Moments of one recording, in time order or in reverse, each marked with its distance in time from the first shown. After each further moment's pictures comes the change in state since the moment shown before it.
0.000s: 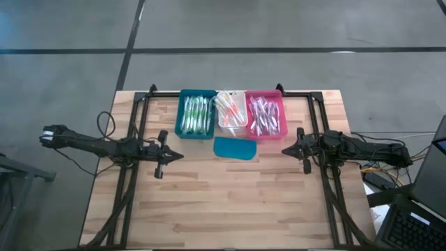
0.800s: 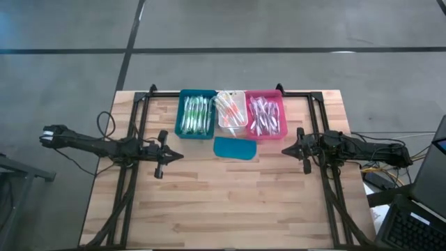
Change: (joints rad) left arm 0.000 0.000 -0.002 0.000 0.000 0.001; right arm 0.000 0.000 0.000 0.000 0.001 0.000
